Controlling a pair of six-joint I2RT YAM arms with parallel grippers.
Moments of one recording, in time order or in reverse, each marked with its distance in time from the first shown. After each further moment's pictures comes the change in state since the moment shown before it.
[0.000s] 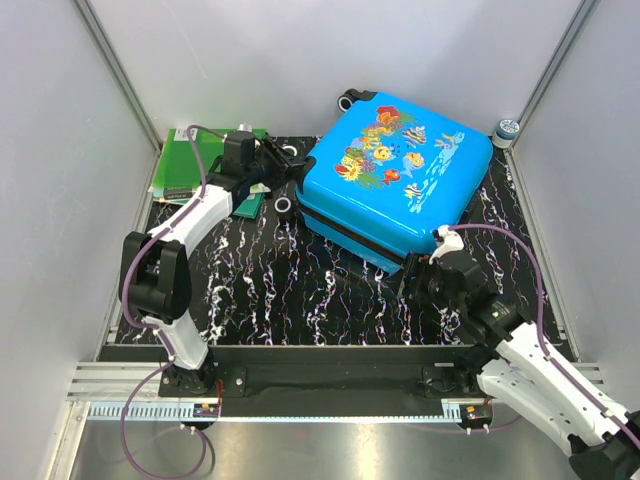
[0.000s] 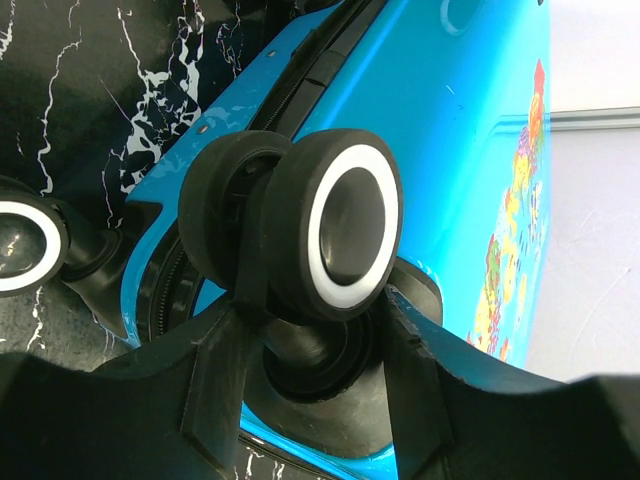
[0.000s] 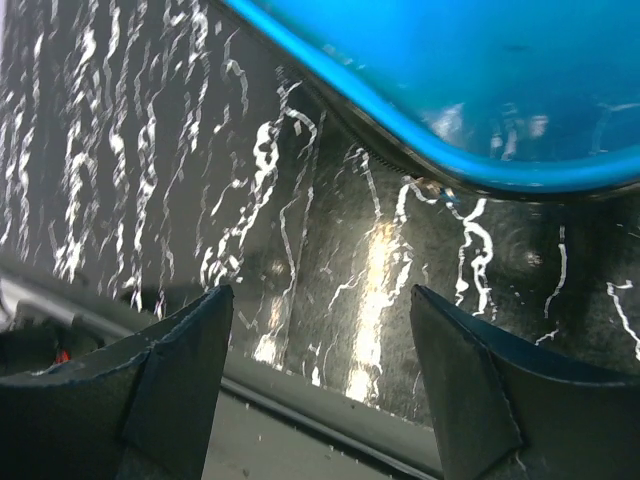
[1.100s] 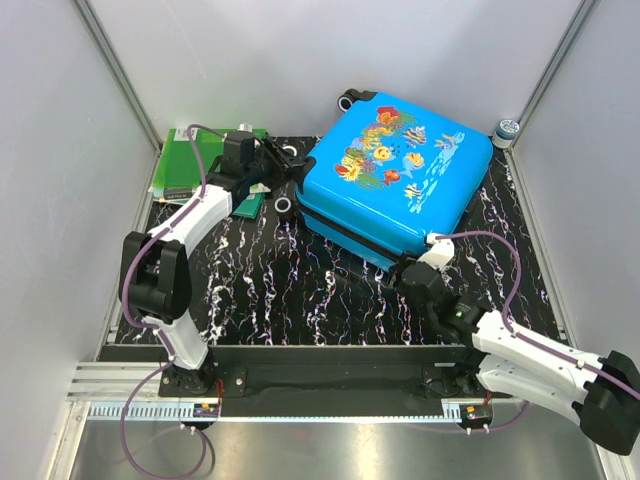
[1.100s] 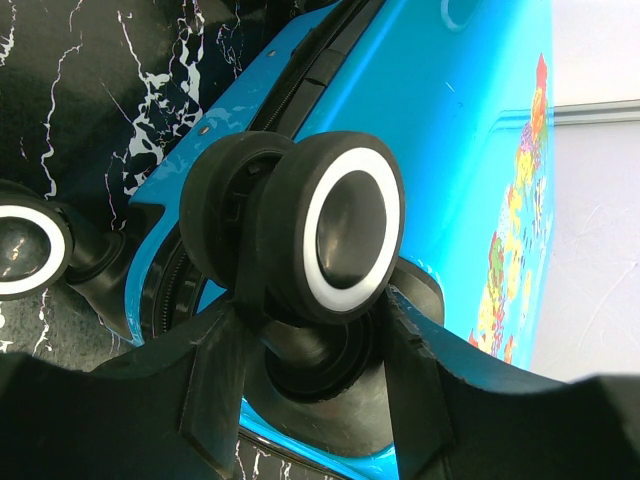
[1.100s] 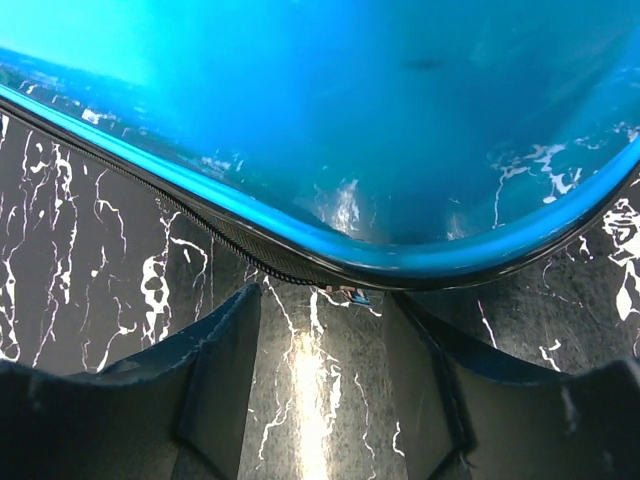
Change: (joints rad) left arm 0.002 0.000 0.000 0.001 0.007 0.021; right arm 0.250 0.213 -0.131 0.318 0.639 0.117
